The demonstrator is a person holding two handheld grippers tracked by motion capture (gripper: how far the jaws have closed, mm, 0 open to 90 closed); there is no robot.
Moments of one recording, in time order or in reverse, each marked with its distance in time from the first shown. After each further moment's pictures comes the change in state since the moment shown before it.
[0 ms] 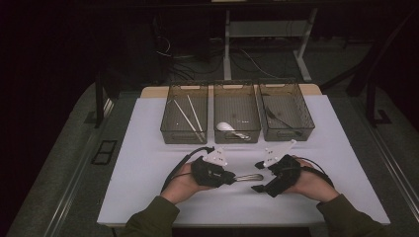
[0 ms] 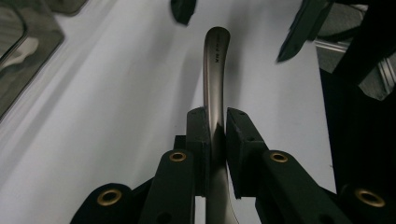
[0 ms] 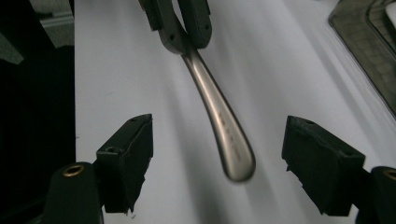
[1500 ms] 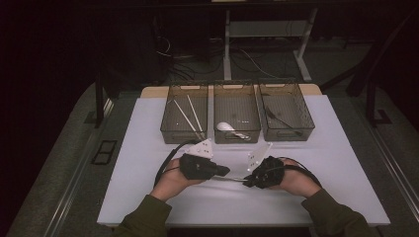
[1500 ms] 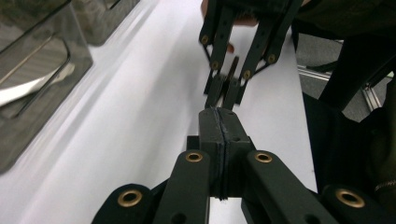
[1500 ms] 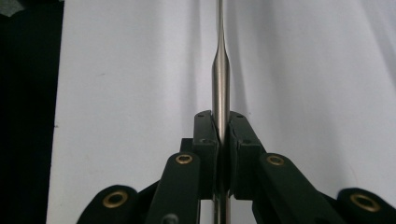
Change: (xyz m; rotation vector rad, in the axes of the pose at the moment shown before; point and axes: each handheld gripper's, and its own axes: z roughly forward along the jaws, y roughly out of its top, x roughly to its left) left arm 0.010 -0.011 -0.036 -0.127 0.001 -0.036; right arm -0.007 0.010 0.038 0.119 0.075 -0.112
